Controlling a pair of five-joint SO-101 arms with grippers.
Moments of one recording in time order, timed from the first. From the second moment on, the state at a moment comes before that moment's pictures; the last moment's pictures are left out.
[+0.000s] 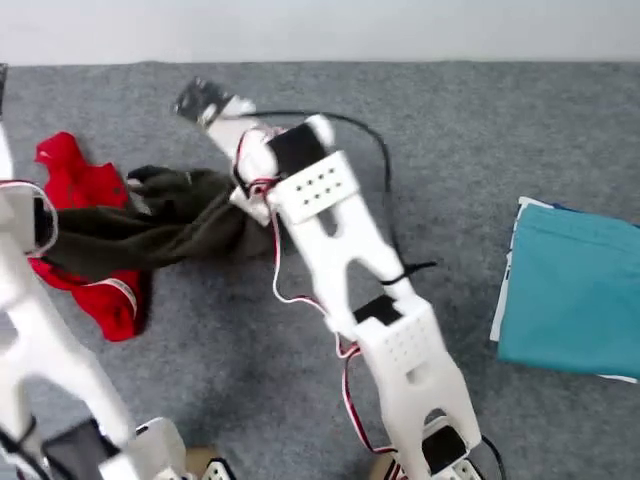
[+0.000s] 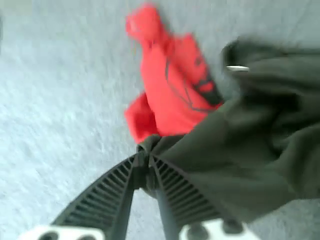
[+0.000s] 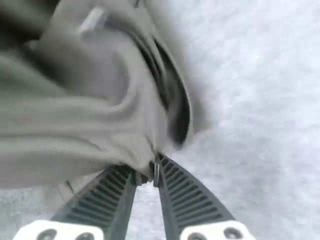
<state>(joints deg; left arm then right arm) -32.8 -18.0 -16.3 99.4 -18.2 -34.9 39.7 -70.7 100.5 23.3</state>
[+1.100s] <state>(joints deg) -24.7 -26.3 8.0 99.4 -19.6 -12.7 8.4 -33.8 100.7 31.5</state>
